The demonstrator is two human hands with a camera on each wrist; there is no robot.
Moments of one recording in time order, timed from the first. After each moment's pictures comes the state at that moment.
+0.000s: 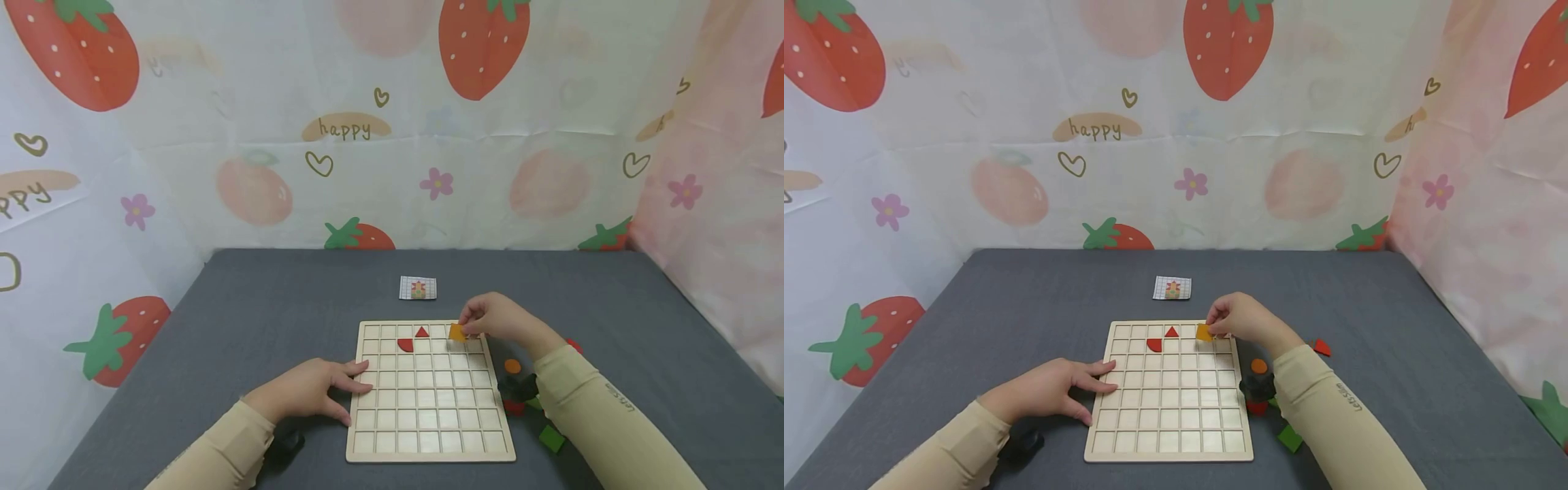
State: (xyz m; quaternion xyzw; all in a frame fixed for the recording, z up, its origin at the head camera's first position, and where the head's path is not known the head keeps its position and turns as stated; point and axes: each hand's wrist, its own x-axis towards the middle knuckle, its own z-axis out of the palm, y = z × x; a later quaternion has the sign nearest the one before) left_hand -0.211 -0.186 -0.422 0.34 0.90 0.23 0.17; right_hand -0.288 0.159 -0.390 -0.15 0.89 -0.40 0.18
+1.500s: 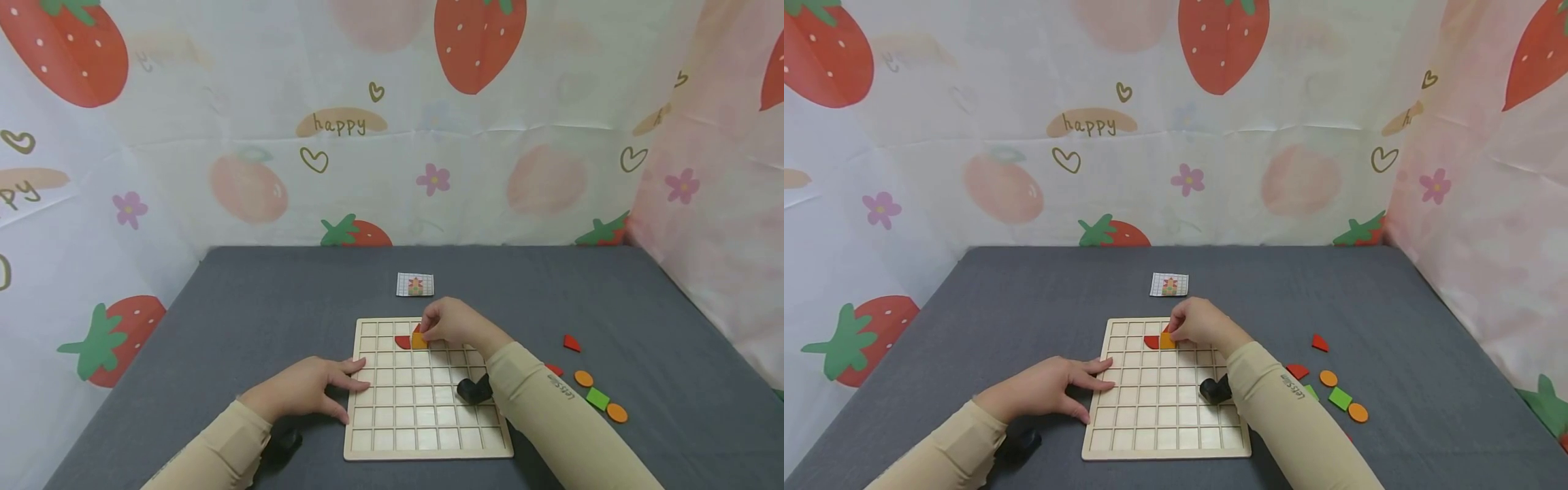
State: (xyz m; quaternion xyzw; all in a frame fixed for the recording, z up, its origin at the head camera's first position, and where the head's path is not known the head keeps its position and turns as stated) left_hand -0.211 -0.185 -0.422 0.34 0.90 0.22 0.16; right_hand -0.290 0.095 -0.404 -0.16 0.91 -0.34 0.17
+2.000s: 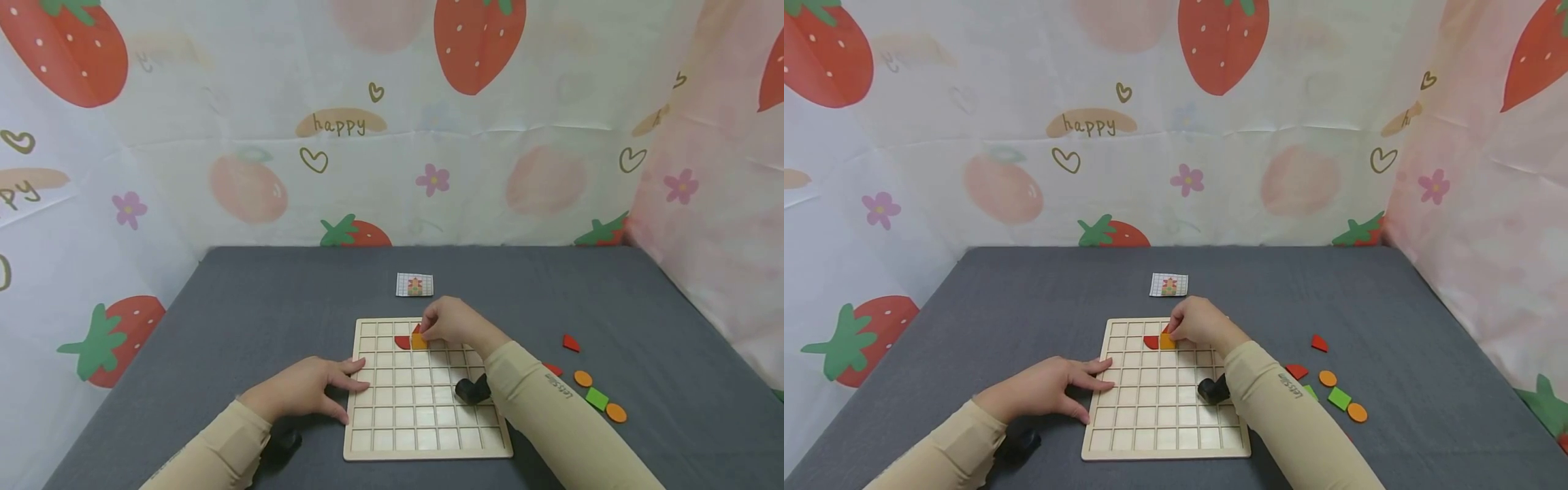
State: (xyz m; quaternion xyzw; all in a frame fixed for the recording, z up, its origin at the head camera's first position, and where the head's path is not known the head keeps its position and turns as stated) left_hand -0.211 -0.185 -0.423 0.34 0.90 0.22 0.16; right_hand -0.290 0.093 -0.402 -0.15 0.92 -0.31 0.16
